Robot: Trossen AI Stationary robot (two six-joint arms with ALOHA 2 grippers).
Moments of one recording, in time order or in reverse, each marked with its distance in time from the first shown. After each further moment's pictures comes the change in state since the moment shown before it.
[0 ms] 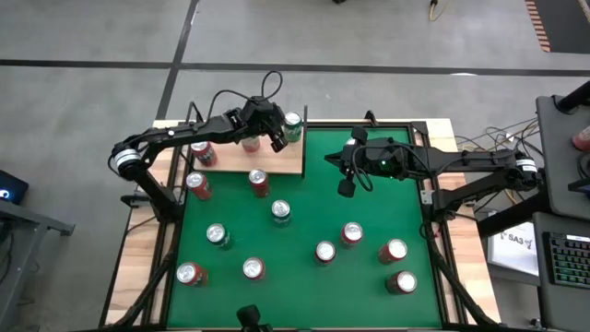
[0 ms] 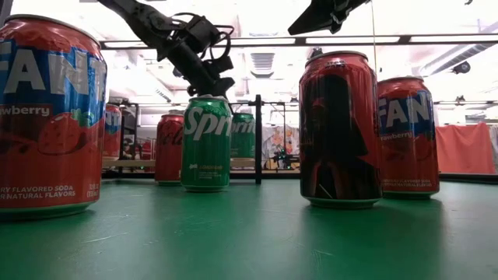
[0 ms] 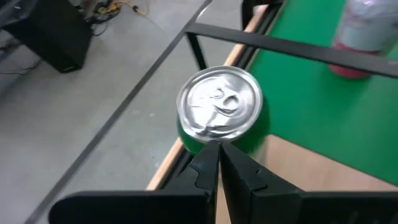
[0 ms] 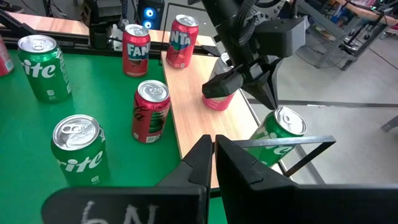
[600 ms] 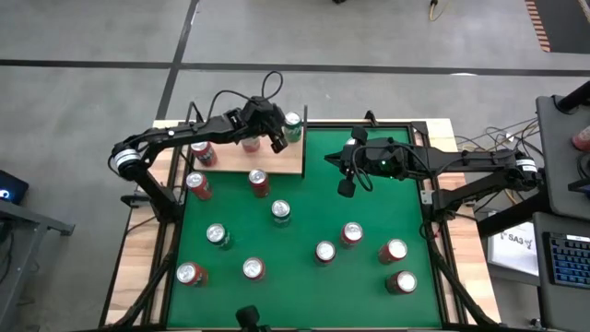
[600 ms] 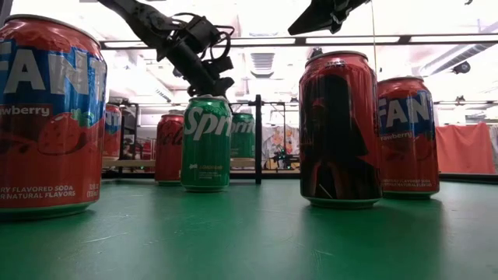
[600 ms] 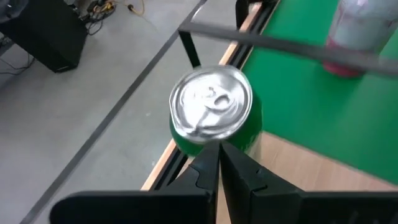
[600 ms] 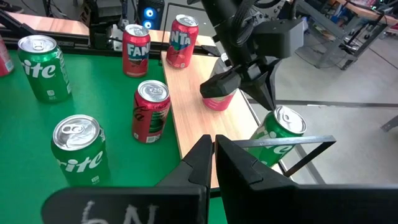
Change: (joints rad) left arm 0.000 -0.001 0.000 -0.022 0.003 0.010; right arm 0.000 0.000 0.000 0.000 0.000 0.002
